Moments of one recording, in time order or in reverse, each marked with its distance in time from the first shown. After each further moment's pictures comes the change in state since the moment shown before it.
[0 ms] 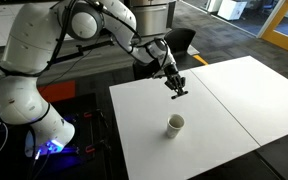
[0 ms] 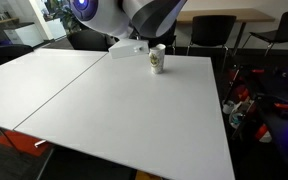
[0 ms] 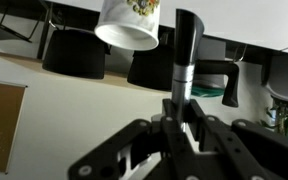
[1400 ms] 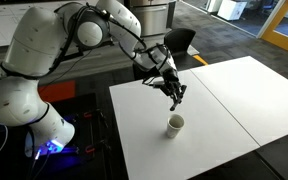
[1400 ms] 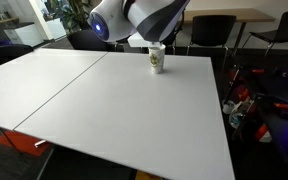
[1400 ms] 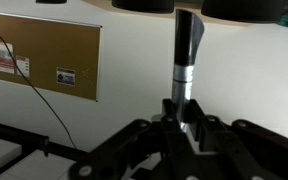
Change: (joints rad) arm -0.124 0.030 0.113 0.002 -0.137 -0.464 0.163
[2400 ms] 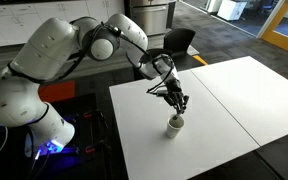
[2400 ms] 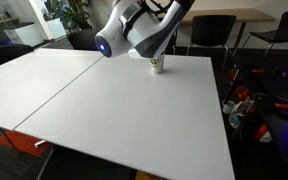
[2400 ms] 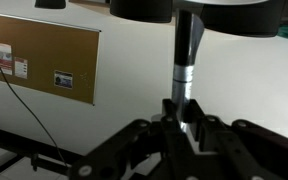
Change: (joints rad) arm -0.055 0.161 0.013 0.125 -0.018 0.038 0.000
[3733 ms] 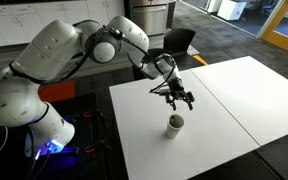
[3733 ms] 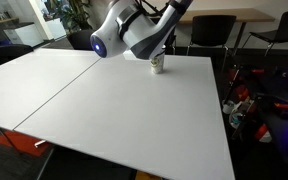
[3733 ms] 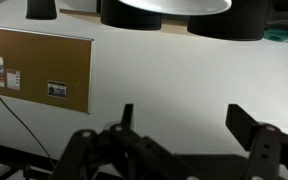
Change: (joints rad) arm 0.000 0.034 0.001 0.068 -0.003 0.036 0.000
